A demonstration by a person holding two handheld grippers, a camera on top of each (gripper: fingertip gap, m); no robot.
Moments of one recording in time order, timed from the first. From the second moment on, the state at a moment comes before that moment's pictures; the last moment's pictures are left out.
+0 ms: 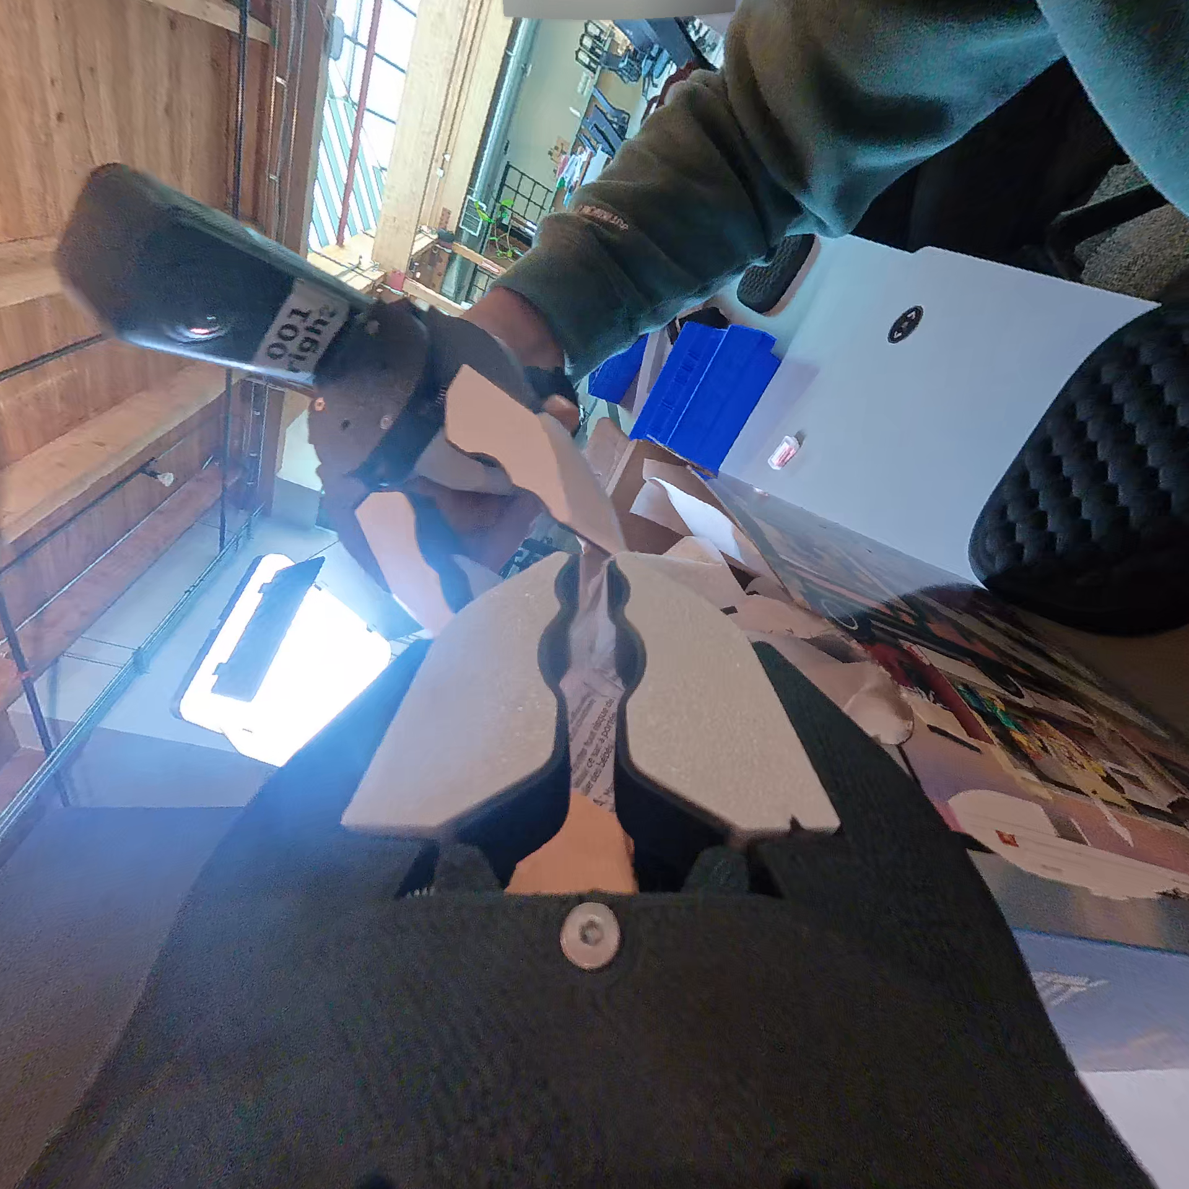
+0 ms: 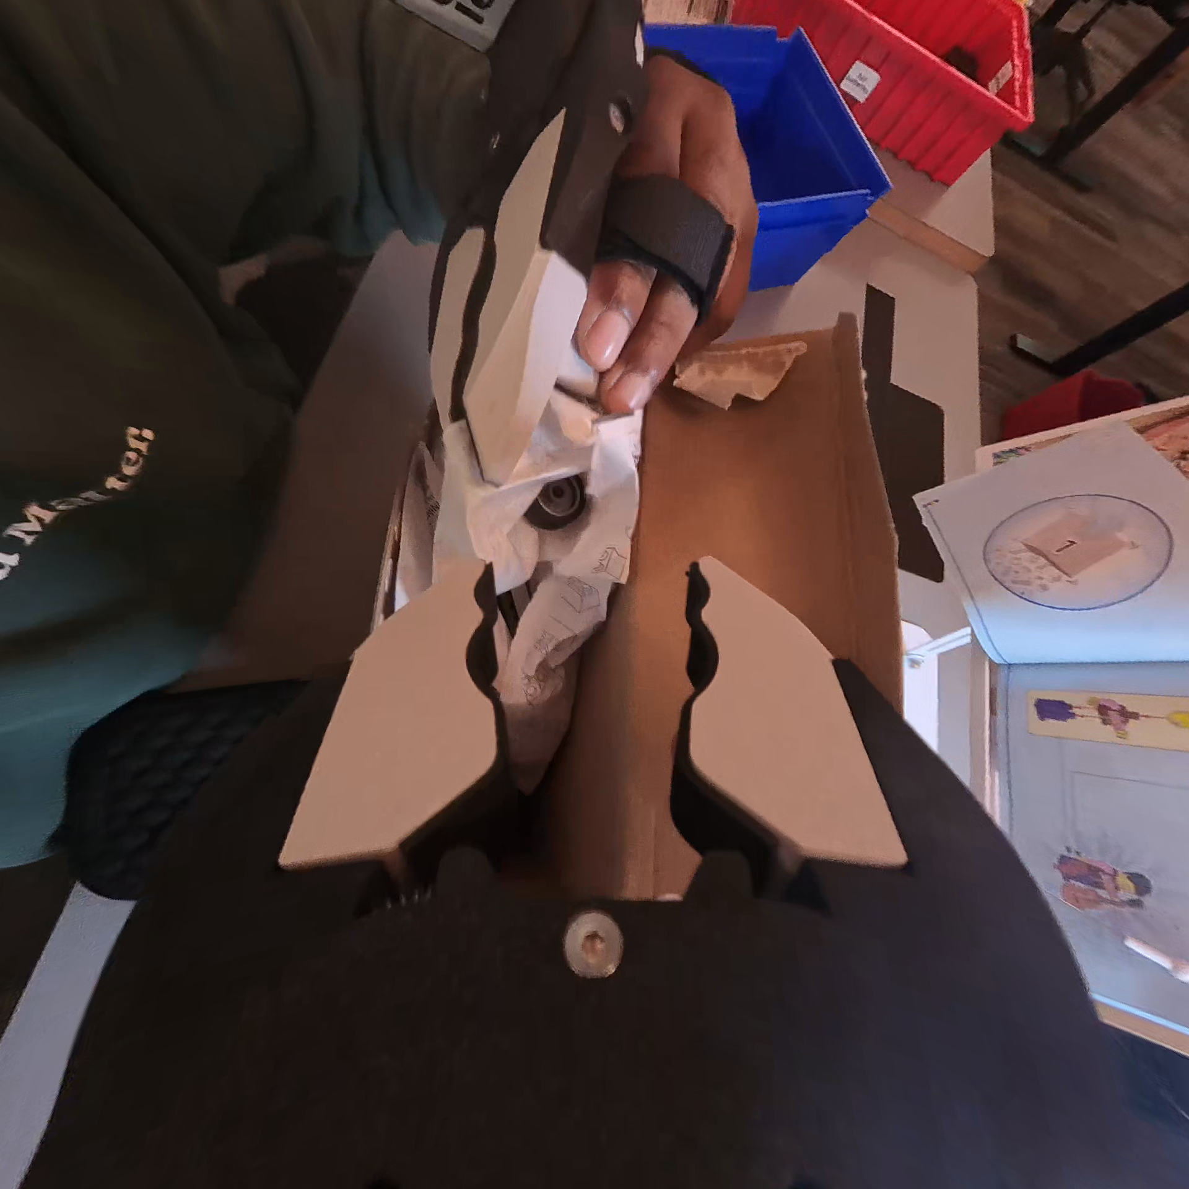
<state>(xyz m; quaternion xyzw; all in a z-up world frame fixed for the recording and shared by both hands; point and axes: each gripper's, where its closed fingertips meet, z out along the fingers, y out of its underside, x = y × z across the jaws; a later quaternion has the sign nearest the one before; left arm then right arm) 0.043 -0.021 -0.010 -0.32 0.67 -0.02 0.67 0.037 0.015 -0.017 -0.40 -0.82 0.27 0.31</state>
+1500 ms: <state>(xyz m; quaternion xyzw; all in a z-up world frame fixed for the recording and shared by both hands) -0.086 -0.062 -0.022 -0.63 0.46 -0.16 0.60 0.018 0.002 -0.081 -0.46 -0.86 0.07 0.19</state>
